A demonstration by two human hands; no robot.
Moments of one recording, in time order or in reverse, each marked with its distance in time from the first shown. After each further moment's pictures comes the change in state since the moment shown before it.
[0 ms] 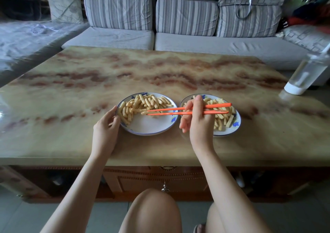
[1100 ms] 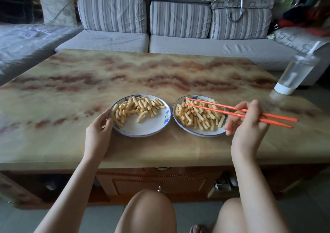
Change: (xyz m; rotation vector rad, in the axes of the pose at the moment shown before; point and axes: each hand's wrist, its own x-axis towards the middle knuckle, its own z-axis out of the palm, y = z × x) left_hand -0.001 0.002 0.000 0.015 -0.011 0.005; right_hand 0.012 -0.026 -0.085 0.074 0.385 -0.150
